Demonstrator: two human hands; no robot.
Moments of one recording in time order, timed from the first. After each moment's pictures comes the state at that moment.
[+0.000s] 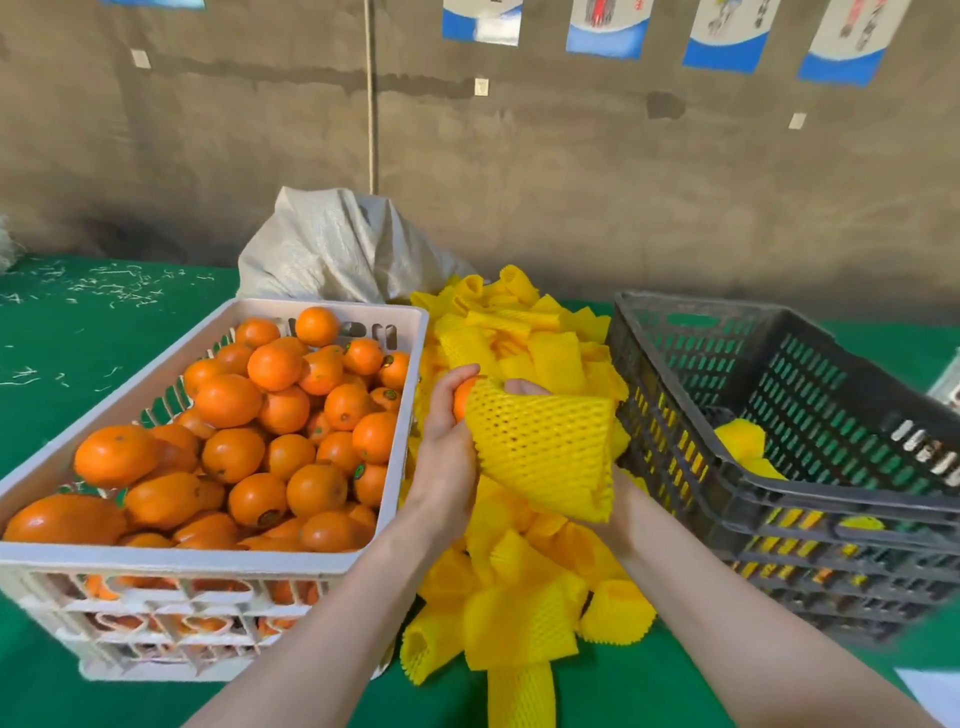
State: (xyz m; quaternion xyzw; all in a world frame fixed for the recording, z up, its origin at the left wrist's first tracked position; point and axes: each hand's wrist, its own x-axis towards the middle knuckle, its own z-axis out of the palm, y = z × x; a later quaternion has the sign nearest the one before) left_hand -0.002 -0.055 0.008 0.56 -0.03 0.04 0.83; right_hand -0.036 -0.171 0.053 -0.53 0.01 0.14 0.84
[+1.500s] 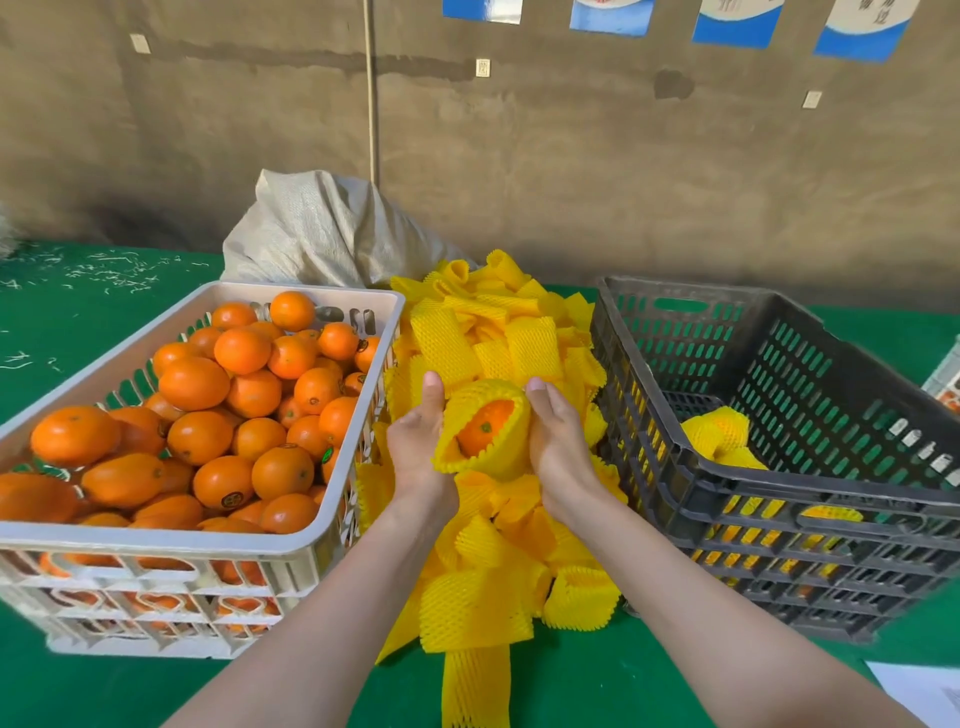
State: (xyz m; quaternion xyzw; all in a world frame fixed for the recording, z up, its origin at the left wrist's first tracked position) left_hand -0.003 -0.098 0.005 0.56 0.12 0.15 0.81; right_hand 0.004 -0.196 0.013 -0.70 0.02 -0.10 0.71
